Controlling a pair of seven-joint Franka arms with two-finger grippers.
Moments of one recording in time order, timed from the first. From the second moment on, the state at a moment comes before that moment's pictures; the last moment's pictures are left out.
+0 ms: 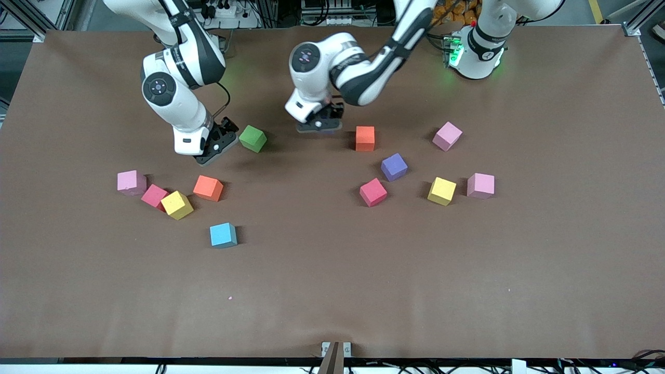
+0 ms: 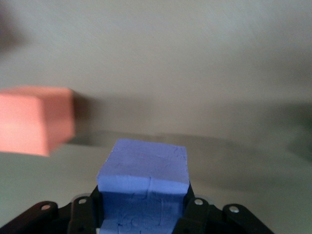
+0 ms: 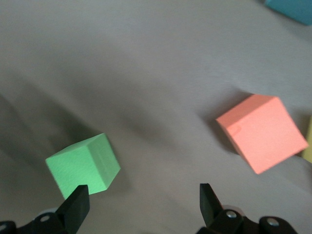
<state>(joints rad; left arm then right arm) -0.93 0.59 -0.19 -1.68 0.00 2.16 -1.14 0.33 -0.02 0.07 -2.50 0.15 2.39 -0.44</state>
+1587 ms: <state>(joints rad) -0.98 0.72 -0.17 -1.60 0.01 2.22 -1.16 0.27 -0.02 0.05 -2.52 0.19 2.42 -0.71</state>
